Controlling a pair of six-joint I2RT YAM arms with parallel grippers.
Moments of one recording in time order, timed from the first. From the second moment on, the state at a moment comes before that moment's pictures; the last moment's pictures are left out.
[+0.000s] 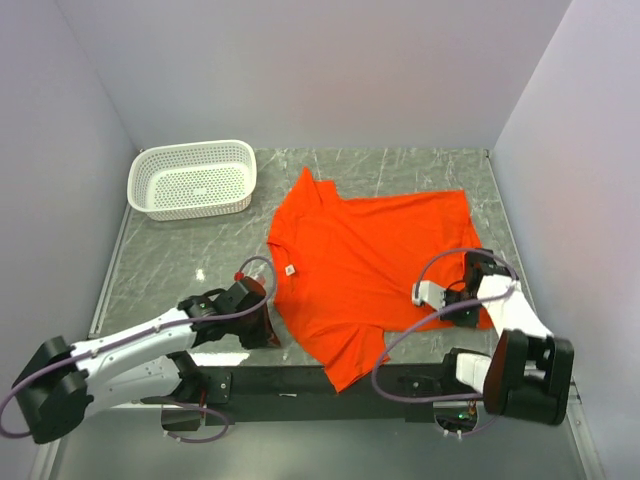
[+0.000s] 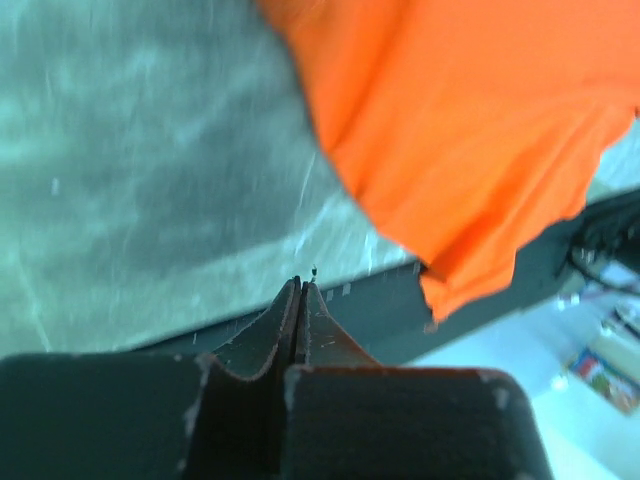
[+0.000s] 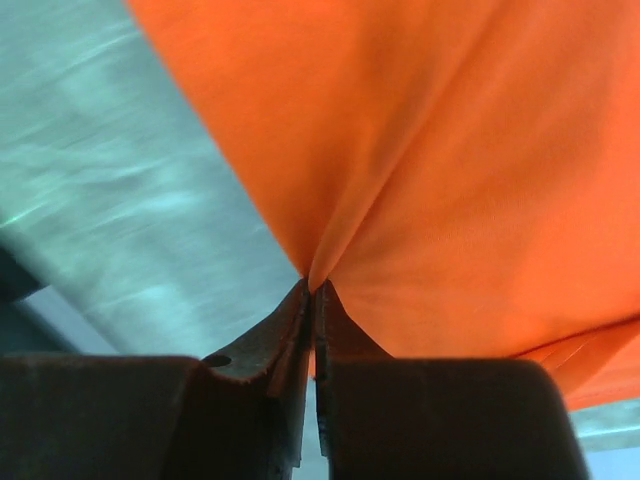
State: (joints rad) left arm -0.87 1.00 0.46 -0.48 0.13 -1.10; right arm -0.20 1.19 0.57 -0.90 -0.19 -1.52
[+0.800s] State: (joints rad) left arm -0.29 1.77 1.27 -0.13 0.31 -0.65; right arm -0.40 1.72 1.24 -0.75 -0.61 -0.55
